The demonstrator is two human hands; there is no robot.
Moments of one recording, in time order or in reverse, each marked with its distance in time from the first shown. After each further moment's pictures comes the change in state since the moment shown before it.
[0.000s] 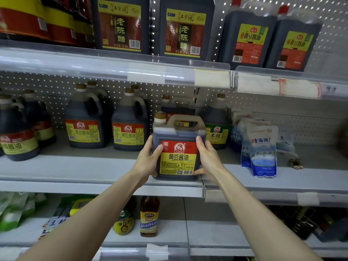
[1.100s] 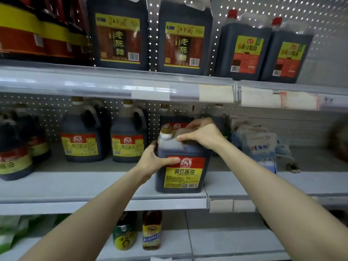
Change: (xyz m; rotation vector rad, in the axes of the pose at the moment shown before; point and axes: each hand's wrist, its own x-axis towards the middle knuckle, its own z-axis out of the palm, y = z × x) left_hand 0.037 0.026 -0.015 0.061 -0.119 0.008; right_hand 0.026 -0.097 0.007 -0.652 -0.017 -0.453
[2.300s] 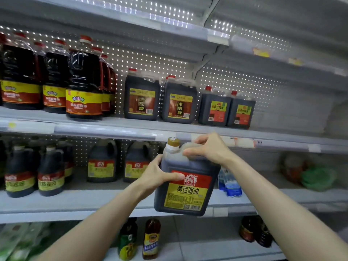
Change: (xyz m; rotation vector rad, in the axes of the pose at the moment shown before) left_hand -0.181 0.141 -0.054 -0.018 -0.233 0.198; right_hand -0.172 -0.209 -0.073 -0.056 0.092 -0.078
